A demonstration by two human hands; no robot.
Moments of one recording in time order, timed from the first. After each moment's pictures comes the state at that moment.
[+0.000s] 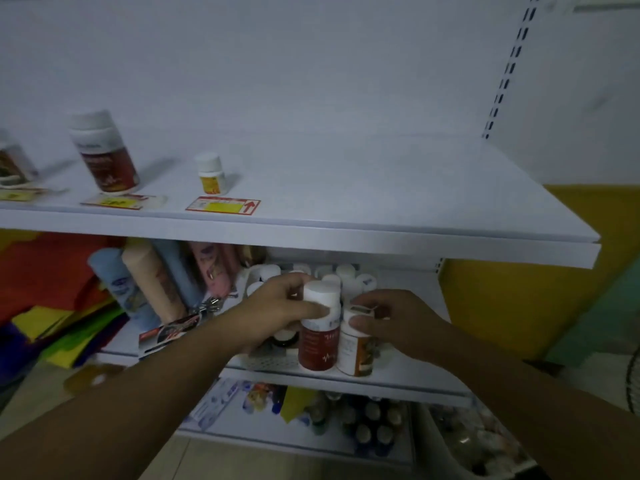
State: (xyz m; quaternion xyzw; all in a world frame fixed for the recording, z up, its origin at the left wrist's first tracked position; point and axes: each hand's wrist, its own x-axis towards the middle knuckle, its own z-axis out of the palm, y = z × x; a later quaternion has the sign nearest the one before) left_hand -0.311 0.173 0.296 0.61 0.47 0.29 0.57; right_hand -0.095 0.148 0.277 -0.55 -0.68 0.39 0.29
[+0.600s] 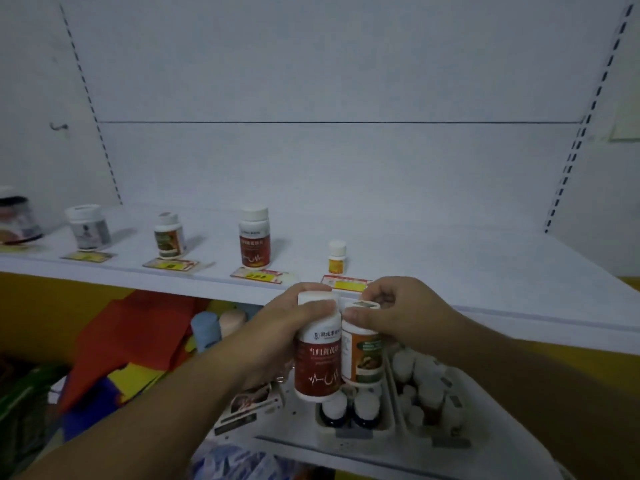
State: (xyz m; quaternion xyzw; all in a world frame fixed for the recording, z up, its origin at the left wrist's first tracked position) left_hand -0.453 0.138 0.406 0.54 0.38 0.42 0.62; right_hand -0.260 0.146 0.421 -0.52 -0.70 0.35 0.35
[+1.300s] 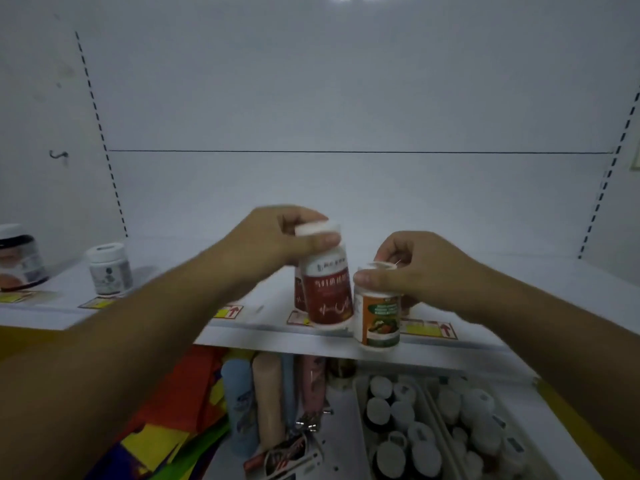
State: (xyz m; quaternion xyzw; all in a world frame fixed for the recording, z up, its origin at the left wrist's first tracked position) left_hand -0.570 0.211 0.524 0.74 0.38 0.42 0.36; right_hand -0.358 0.189 0.505 -0.50 -0.72 0.29 0.38
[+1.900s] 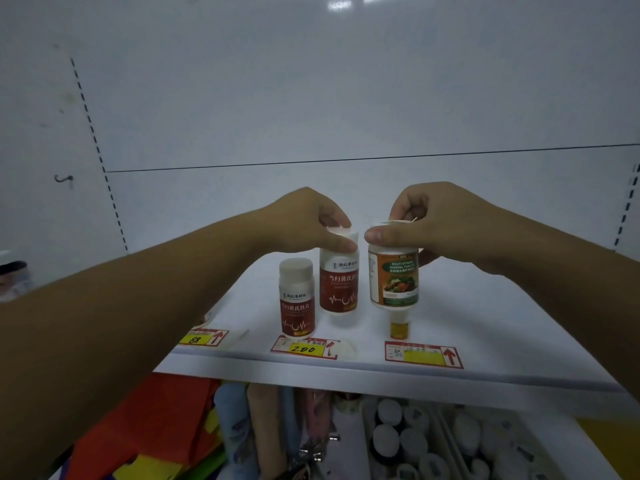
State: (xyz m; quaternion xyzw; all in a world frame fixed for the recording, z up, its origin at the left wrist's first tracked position) left_hand -0.514 0.303 0.557 0.86 0.46 0.22 0.08; right_hand -0.319 0.233 0.550 -0.50 -0.75 0.21 0.39
